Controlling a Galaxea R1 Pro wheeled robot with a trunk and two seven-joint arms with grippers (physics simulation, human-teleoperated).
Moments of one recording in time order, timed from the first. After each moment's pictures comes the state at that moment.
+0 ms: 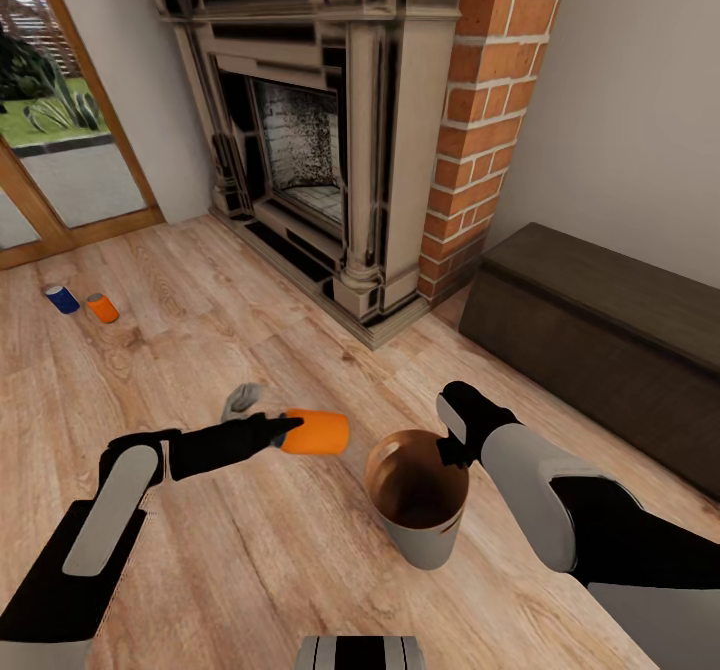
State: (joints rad) left arm -0.48 0.17 -0.07 -1.59 1.08 1.05 -0.01; right arm -1.16 0.13 -0.05 -0.18 0.04 1.05 -0.33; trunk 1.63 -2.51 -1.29
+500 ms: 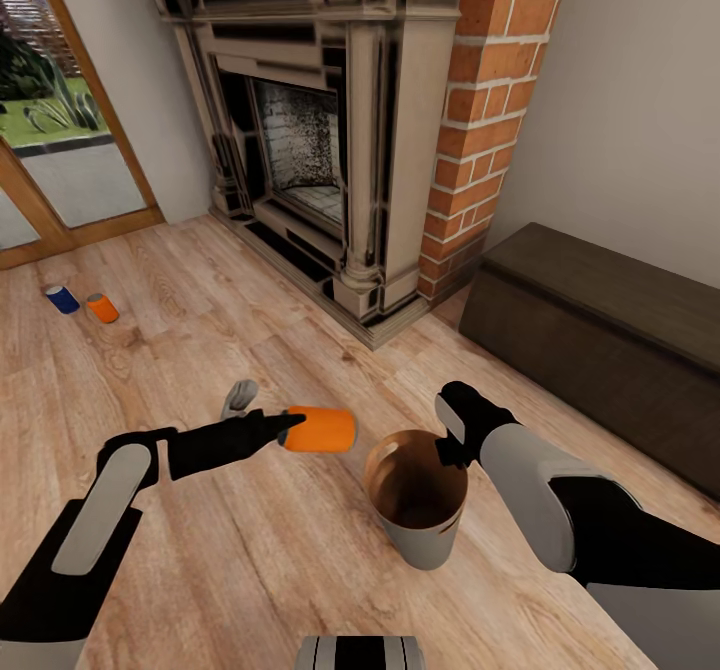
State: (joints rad) left arm -0.48 0.20 -0.08 -1.59 1.20 1.05 -0.01; right arm -1.16 0.13 -0.04 -0.18 0.04 1.05 -0.33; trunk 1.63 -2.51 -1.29
